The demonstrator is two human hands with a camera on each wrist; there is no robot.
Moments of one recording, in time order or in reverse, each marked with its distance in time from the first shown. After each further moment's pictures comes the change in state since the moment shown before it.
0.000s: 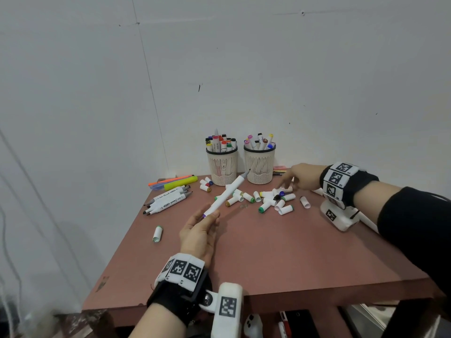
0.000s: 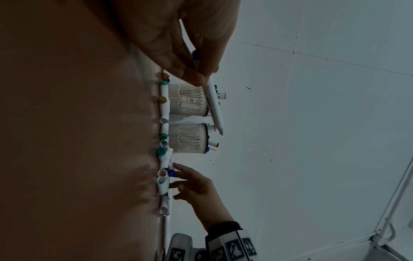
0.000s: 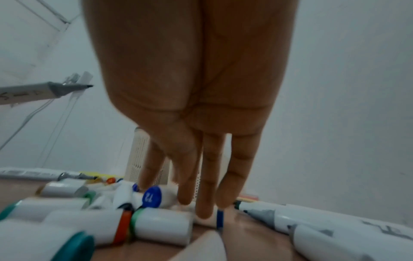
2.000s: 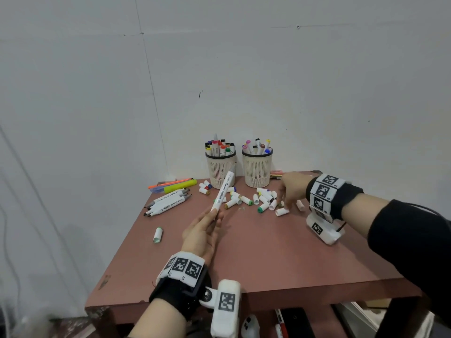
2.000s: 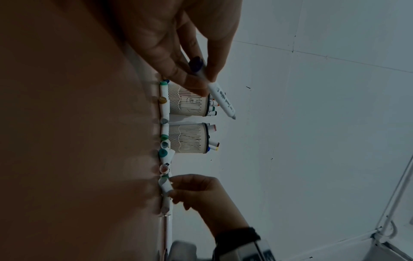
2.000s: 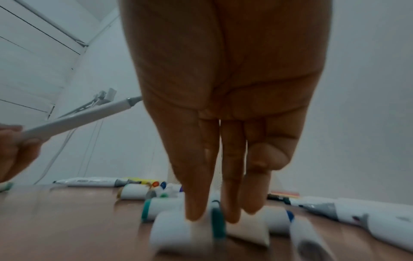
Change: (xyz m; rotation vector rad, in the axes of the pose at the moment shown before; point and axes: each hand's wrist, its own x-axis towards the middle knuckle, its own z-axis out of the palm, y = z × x) left_hand -0.002 0.002 0.001 -0.060 -0.075 -0.096; right_hand -0.017 -0.045 0.002 0.114 0.001 0.240
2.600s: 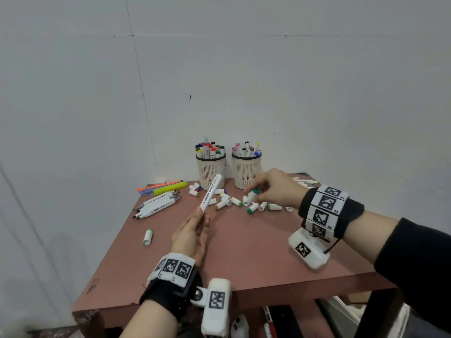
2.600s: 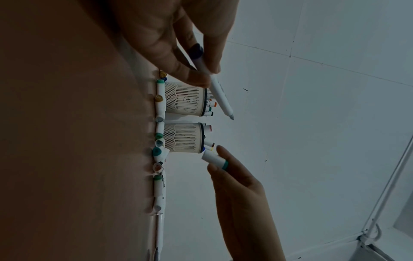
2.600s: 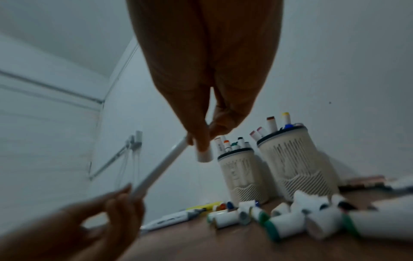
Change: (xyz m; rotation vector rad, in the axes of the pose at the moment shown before) left_hand 0.001 0.001 -0.002 -0.076 0.062 0.009; right_hand -0.052 -0.033 0.008 0.387 0.366 -0.309
